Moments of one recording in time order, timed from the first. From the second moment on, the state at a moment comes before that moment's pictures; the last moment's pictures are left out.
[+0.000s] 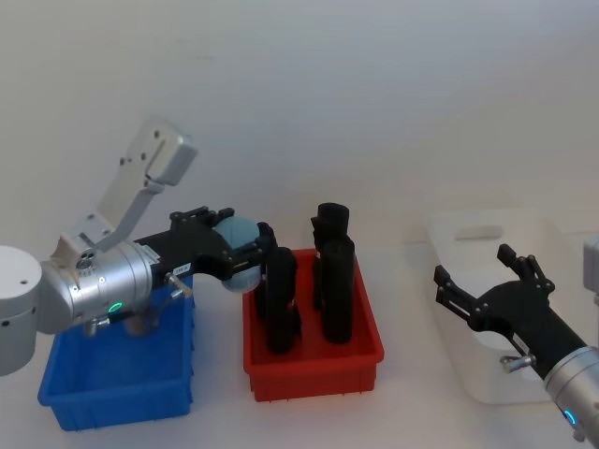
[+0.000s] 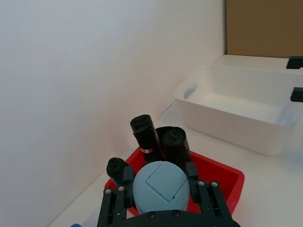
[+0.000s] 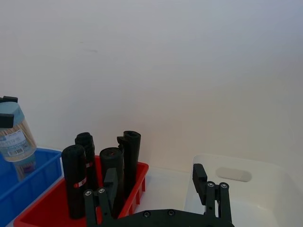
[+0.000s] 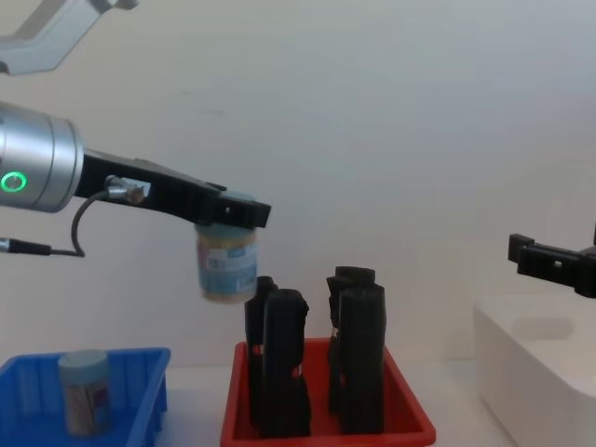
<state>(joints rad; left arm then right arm) -0.46 0.44 0.30 -1.61 -0.23 0.49 -0.55 -0.01 0.34 -0.23 -1.77 0.29 0.03 0.07</state>
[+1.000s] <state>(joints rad) -0.57 0.39 0.35 -1.54 -0.18 0.56 -0.77 -0.01 0.34 -0.23 -1.77 0.29 0.03 0.07</state>
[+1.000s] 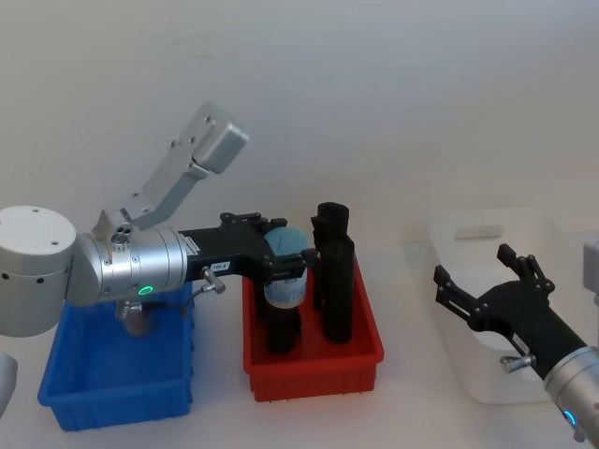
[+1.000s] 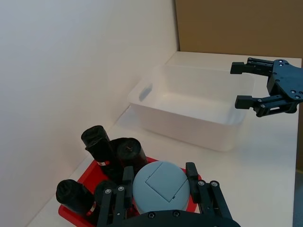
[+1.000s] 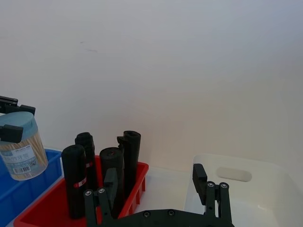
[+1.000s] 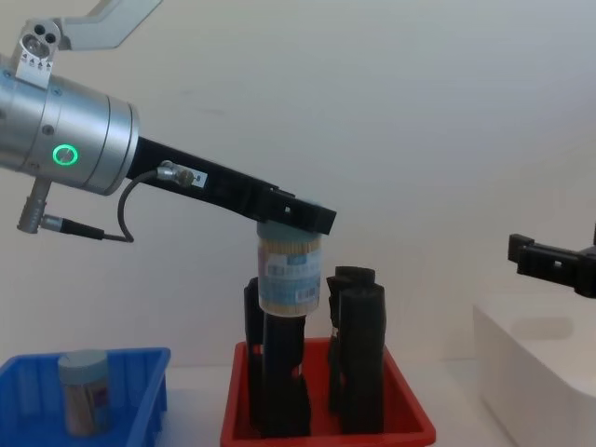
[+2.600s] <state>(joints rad) -0.58 0.38 0.36 -1.52 -0.17 0.57 -0.80 0.13 0.26 -0.31 -1.57 0.21 0.05 0.53</state>
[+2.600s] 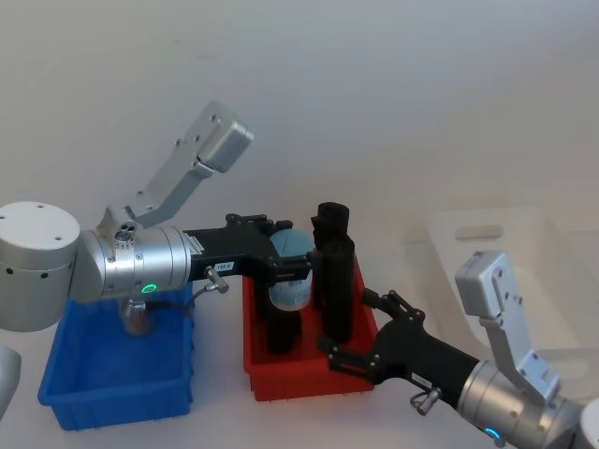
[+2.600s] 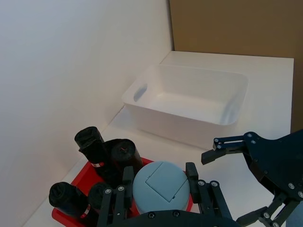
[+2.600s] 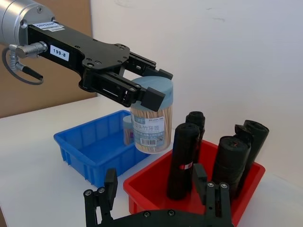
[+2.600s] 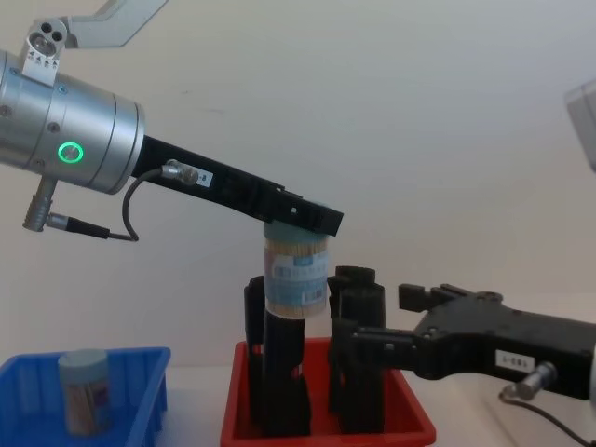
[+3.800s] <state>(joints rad) -0.58 0.38 0.36 -1.52 -0.17 0.57 -0.80 0.33 0.17 -0.33 -1.34 0.18 -0.03 0.64</state>
